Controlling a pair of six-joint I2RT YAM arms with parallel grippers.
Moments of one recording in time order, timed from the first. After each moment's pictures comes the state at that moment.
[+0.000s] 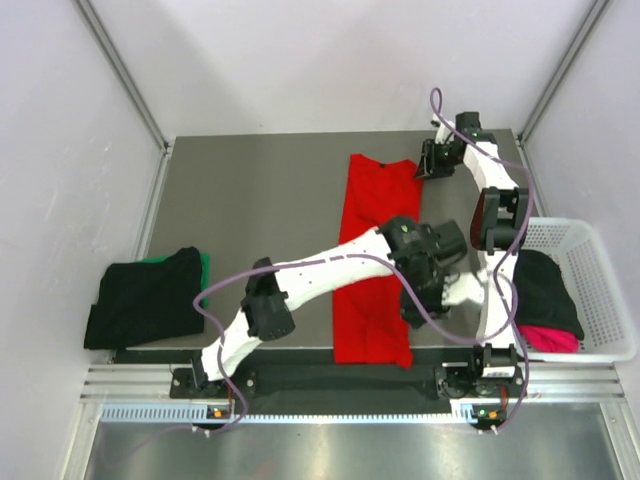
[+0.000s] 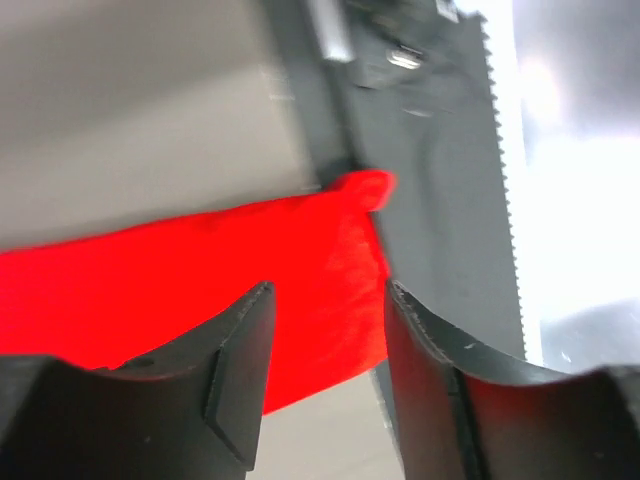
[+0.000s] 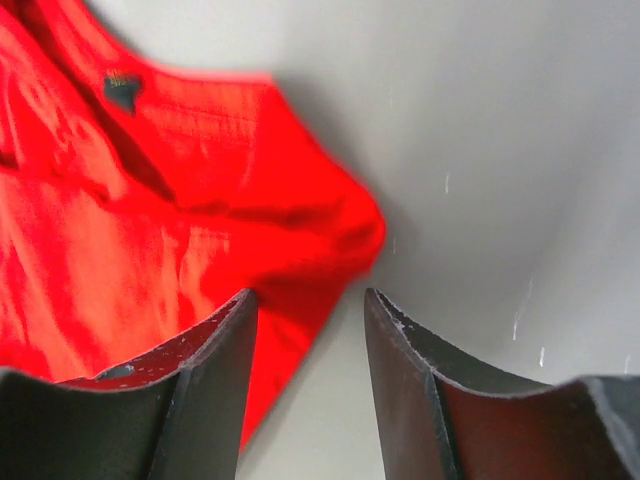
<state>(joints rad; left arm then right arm) -1.22 2.25 2.31 -1.33 0.49 0.52 -0.02 2.58 2.35 -0.76 -0.49 -0.06</state>
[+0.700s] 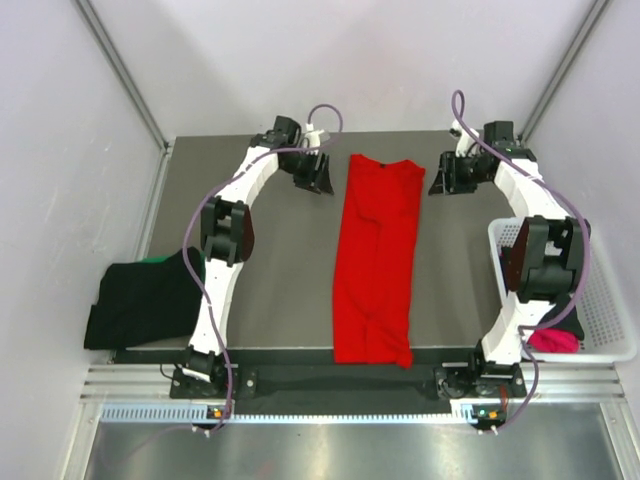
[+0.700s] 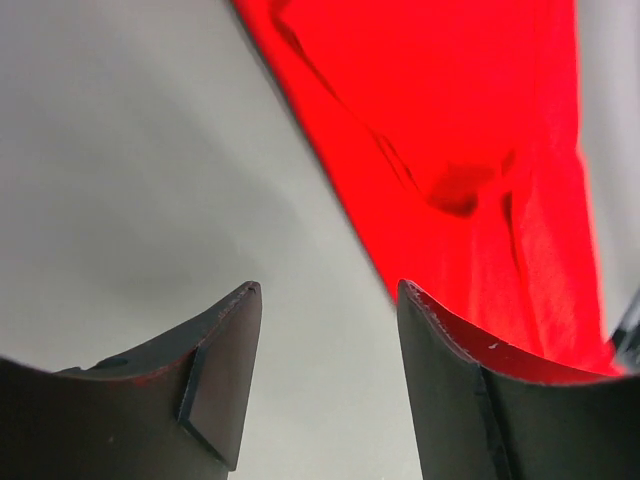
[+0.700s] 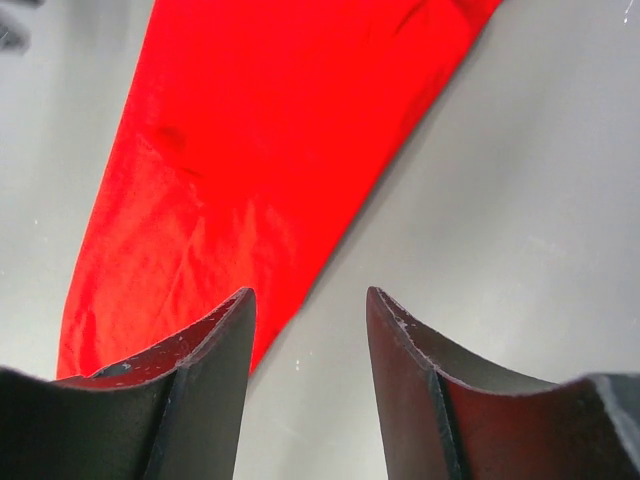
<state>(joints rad) -0.30 2.53 2.40 -0.91 0.69 0.05 -0.05 1.86 1.57 -0.69 -0.55 -0.12</state>
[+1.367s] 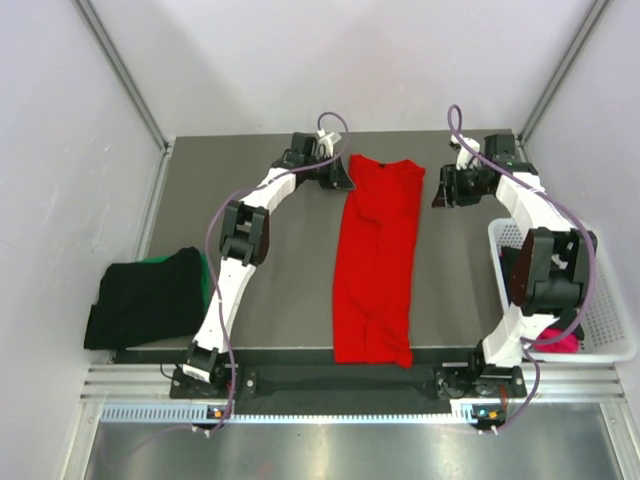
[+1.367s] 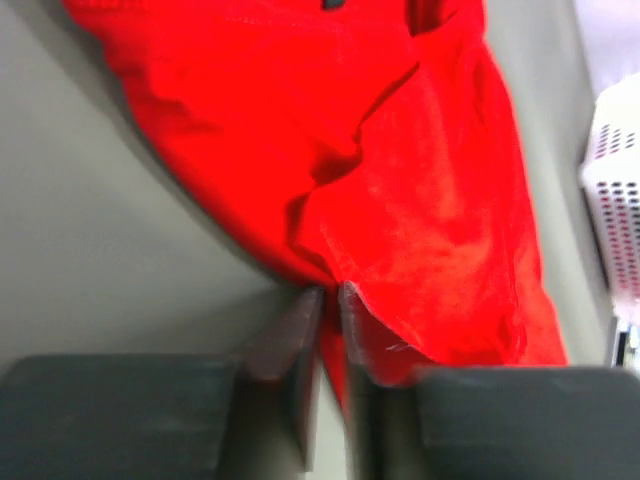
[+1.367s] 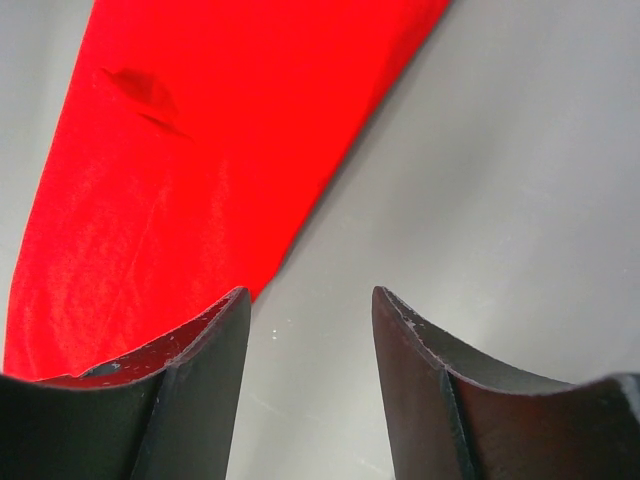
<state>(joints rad) -0.33 2.78 2.43 -0.31 0.84 -0.35 -0.05 1.75 1.40 -0.64 -0.49 -0.19</state>
